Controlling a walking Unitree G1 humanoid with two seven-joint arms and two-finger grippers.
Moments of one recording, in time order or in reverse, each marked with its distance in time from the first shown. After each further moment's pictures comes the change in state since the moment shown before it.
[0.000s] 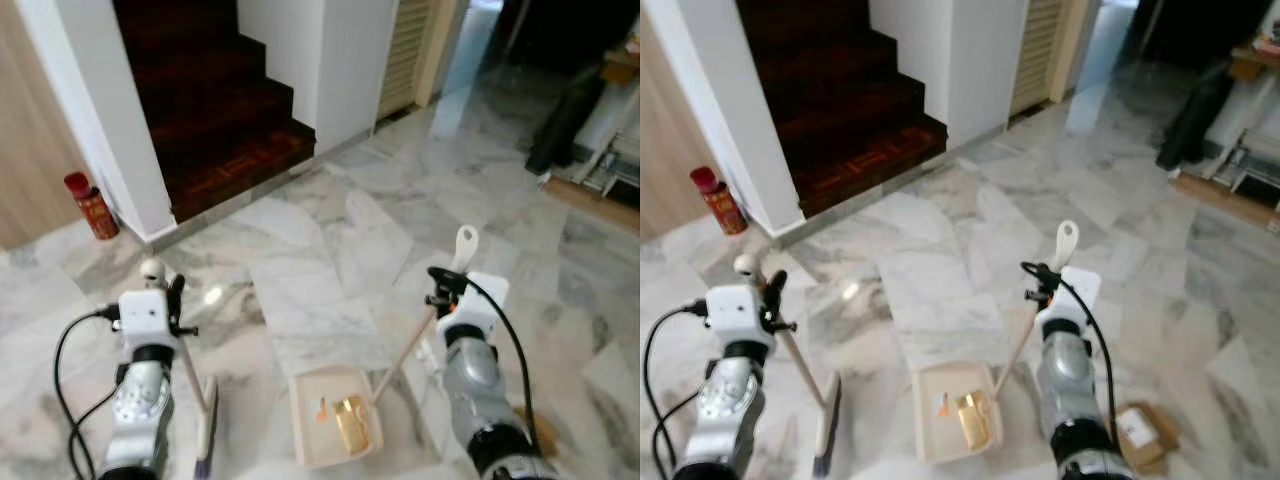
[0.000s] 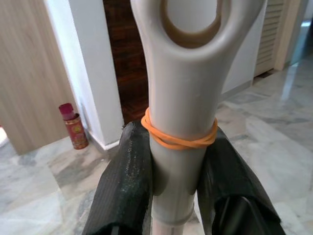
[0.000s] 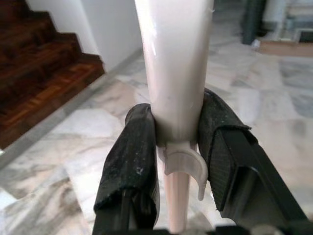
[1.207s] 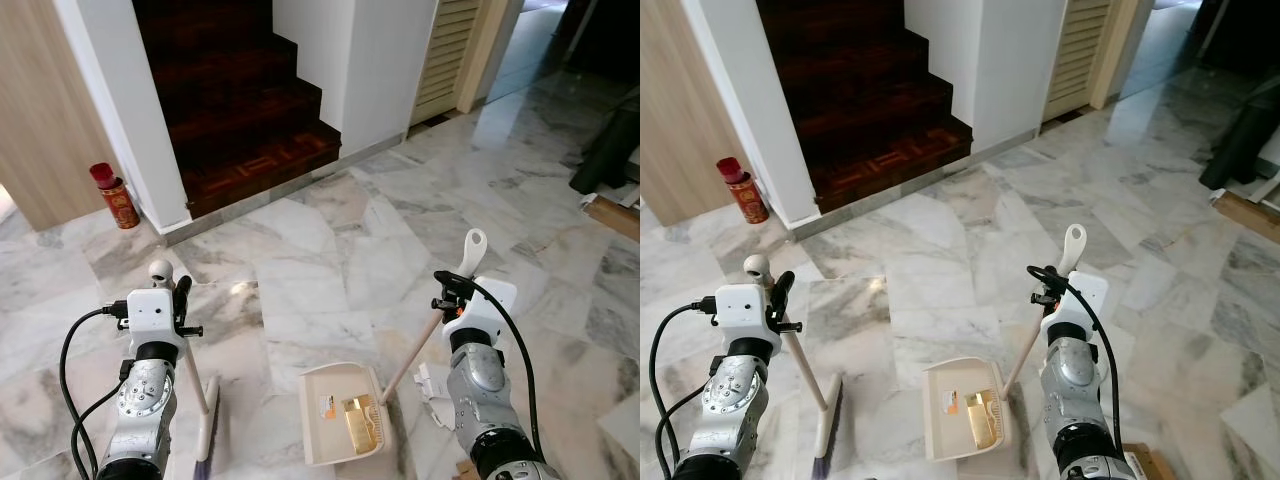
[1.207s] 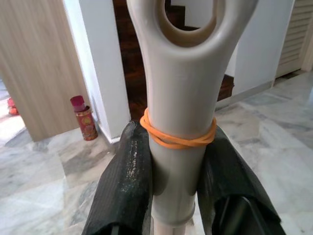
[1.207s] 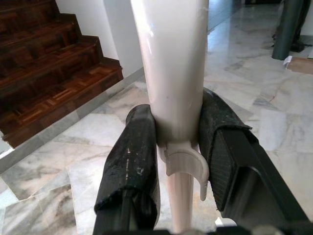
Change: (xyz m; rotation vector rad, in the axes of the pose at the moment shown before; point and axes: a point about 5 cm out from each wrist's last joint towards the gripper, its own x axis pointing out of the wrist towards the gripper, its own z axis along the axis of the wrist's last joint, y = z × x) left arm 0.006 0.001 0.000 0.005 0.001 -0.017; right arm -0.001 0.003 0.004 -0.009 -0.044 0.010
